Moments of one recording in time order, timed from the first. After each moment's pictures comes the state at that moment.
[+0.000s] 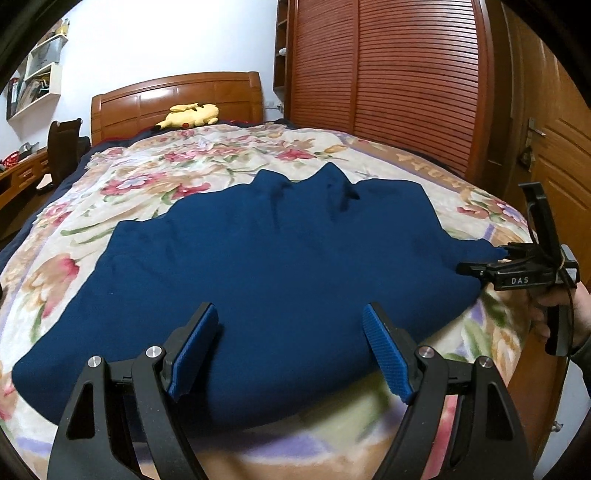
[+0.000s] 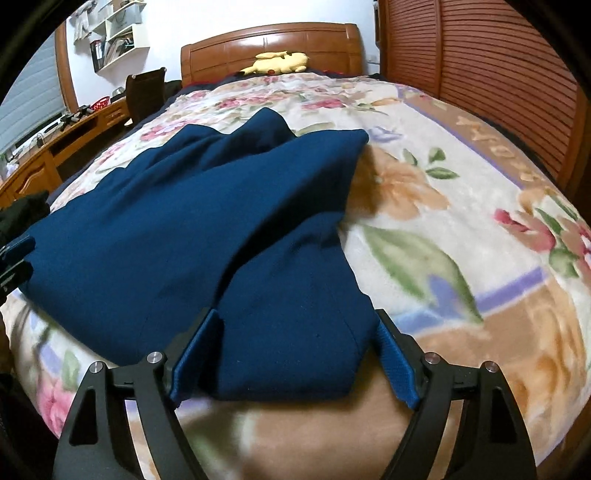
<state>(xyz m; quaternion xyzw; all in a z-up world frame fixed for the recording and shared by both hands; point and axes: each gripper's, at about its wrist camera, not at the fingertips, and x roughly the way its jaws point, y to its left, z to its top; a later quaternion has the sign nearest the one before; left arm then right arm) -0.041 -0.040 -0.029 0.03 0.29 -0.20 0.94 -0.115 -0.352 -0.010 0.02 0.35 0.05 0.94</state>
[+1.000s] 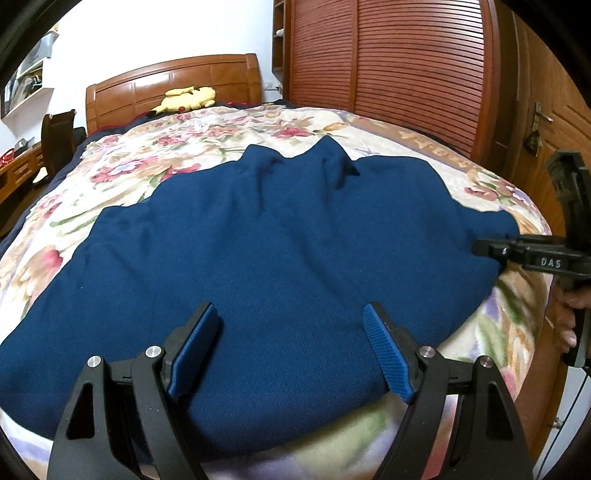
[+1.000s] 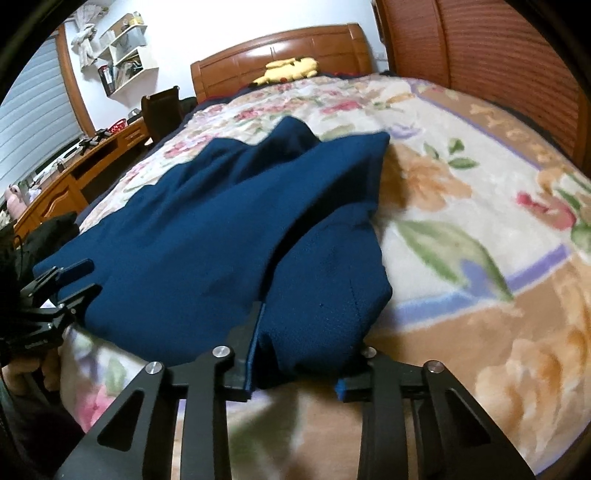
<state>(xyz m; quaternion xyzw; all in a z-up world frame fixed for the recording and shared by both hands) -0.028 -0.064 -0.046 0.05 0.32 -0.19 0.93 -0.130 -0.349 -0.005 0.08 0.33 0.10 0.94</state>
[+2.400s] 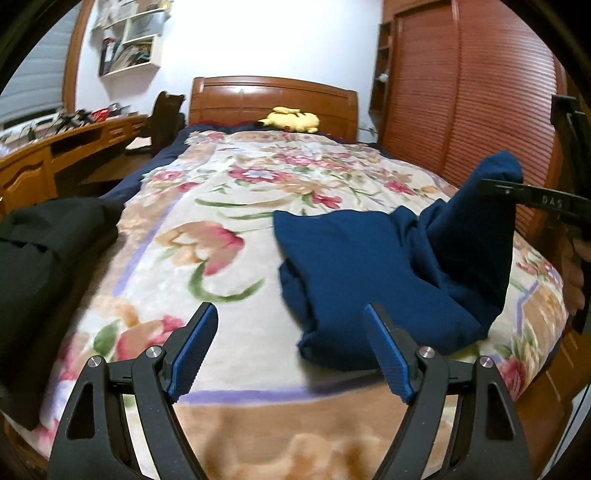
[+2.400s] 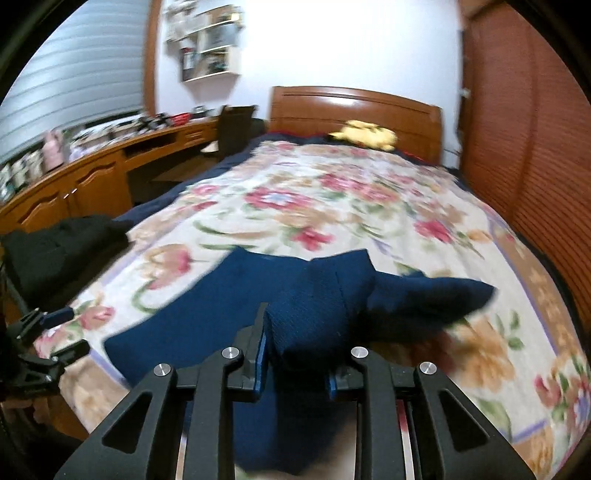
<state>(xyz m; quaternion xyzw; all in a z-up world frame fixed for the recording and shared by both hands) -0.080 0.139 0.002 -0.05 0.28 -0.05 0.96 -0.100 -0.169 0.098 -0.07 0.24 0.16 0.96</state>
